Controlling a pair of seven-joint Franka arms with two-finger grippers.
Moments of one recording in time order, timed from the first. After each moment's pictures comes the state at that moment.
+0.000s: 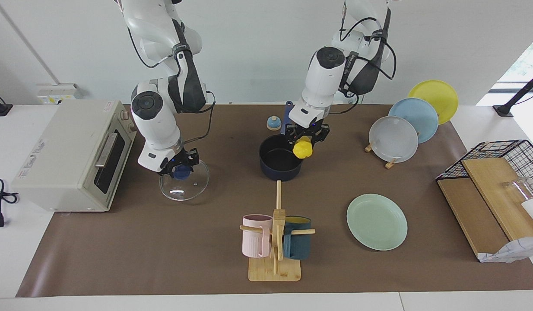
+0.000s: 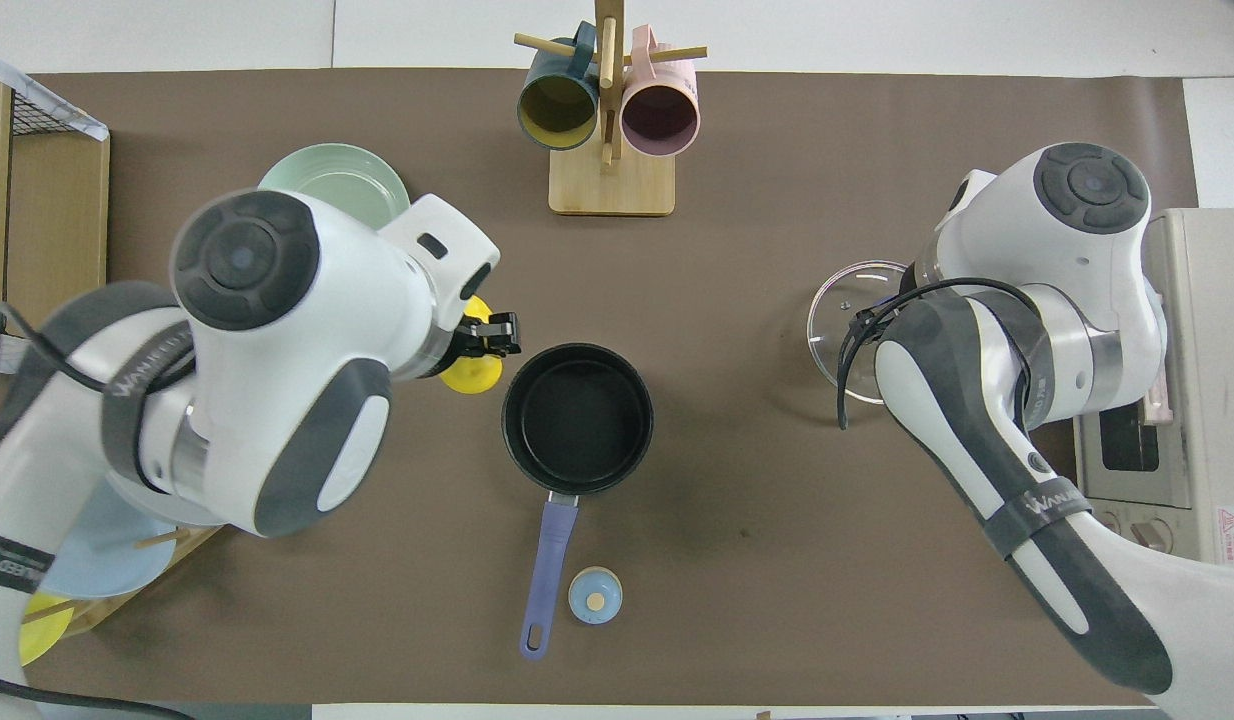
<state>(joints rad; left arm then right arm) -0.62 0.07 -0.03 -2.00 -0.07 2.15 -0.58 0.20 0.21 -0.02 -1.88 -0.01 2.01 -0.16</state>
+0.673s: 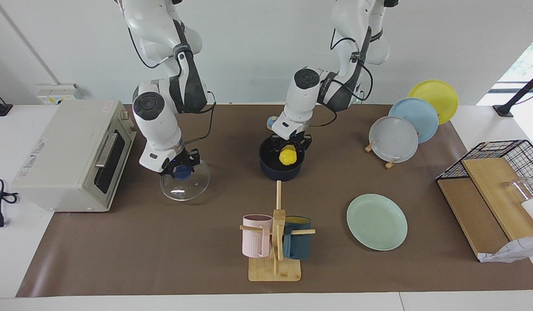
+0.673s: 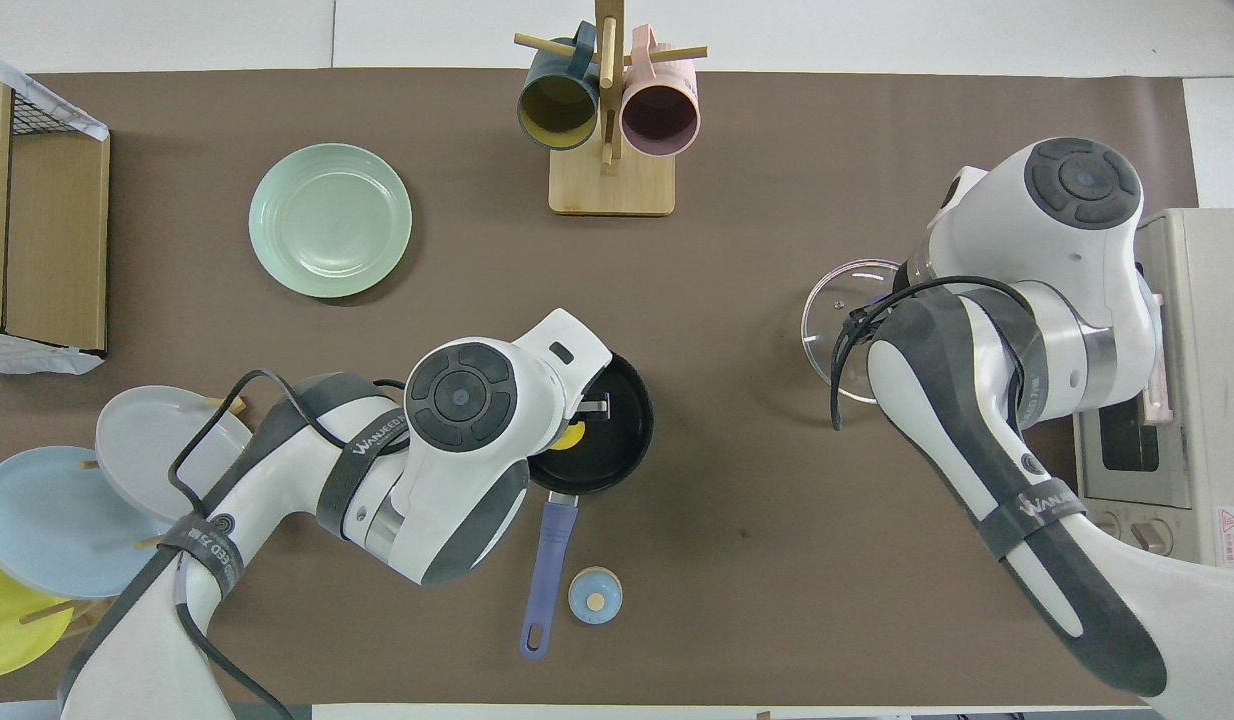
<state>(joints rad) -0.69 0.18 -0.02 -2.06 -0.07 2.29 -0.60 0.20 0.21 -0.02 -1.88 -0.01 2.01 -0.12</state>
